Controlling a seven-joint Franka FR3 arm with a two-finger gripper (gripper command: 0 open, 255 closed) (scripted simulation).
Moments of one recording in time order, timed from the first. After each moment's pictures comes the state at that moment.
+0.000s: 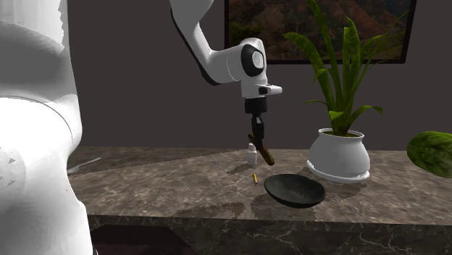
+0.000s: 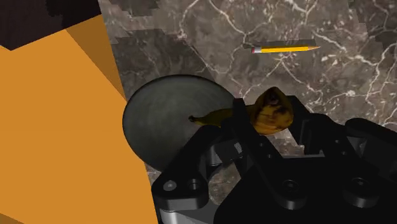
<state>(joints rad) -0.38 0.10 0.41 -2.15 -0.20 2.24 1.05</state>
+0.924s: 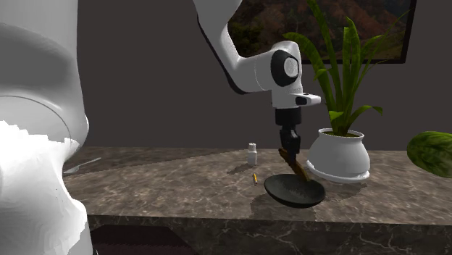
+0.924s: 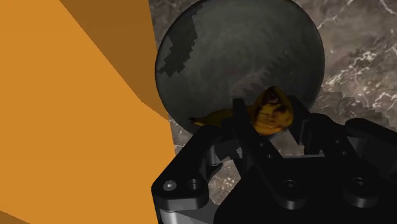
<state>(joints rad) -0.49 0.16 0.31 -2.14 -0.22 2.31 0.86</state>
